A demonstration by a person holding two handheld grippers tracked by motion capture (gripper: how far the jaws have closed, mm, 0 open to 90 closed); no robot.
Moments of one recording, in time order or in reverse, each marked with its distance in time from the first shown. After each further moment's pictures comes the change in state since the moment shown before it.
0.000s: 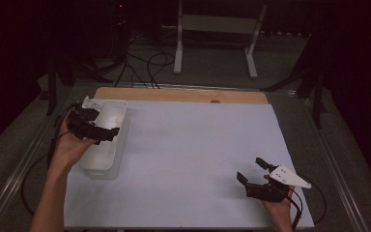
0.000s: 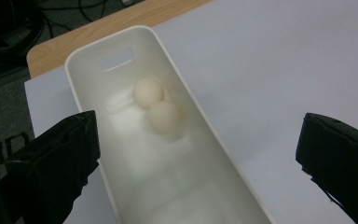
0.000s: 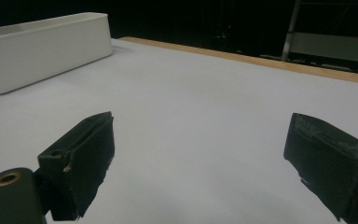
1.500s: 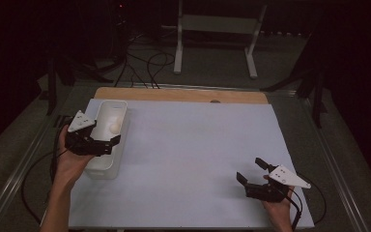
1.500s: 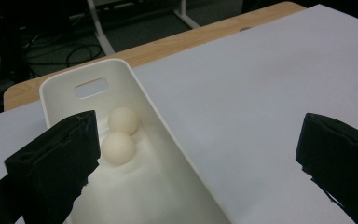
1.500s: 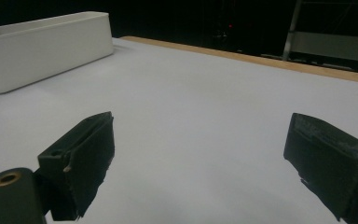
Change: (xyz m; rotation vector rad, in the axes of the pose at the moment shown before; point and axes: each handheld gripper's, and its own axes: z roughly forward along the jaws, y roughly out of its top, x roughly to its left) left arm -0.016 -0.046 -0.009 -0.275 -0.071 -0.016; right arm 0.001 0.000 0.000 0.001 0.004 -0.001
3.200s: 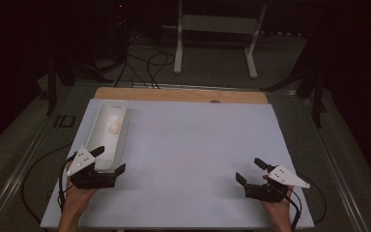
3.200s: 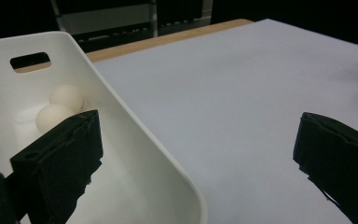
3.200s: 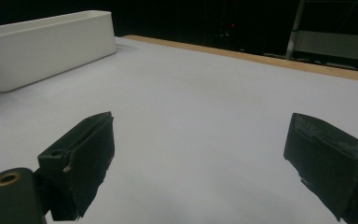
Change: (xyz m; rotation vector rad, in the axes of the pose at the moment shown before) left arm -0.037 -0.082 -0.005 -0.156 -0.094 0.029; right arm 0.001 0.000 0.001 0.005 0.008 0.002
